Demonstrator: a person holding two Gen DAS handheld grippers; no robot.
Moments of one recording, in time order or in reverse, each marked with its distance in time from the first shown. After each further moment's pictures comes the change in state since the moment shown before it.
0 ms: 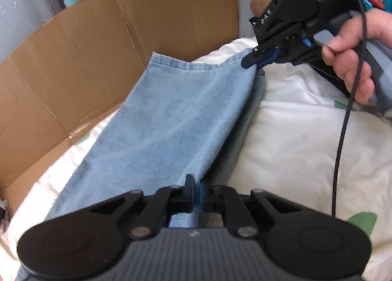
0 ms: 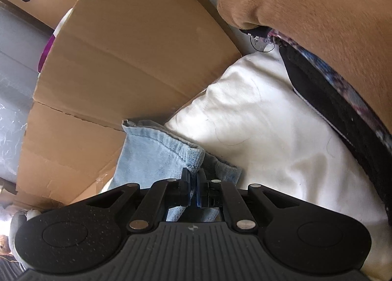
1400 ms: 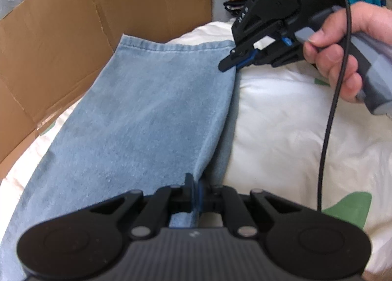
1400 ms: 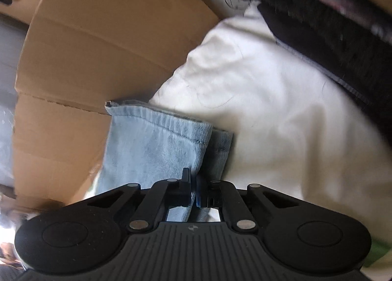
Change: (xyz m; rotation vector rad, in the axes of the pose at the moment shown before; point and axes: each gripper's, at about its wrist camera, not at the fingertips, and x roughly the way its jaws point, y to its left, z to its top) left arm 0.030 -0.007 -0.014 0.060 0.025 -0.112; right arm 0.016 -0.010 -0.014 0.067 0.036 -0.036
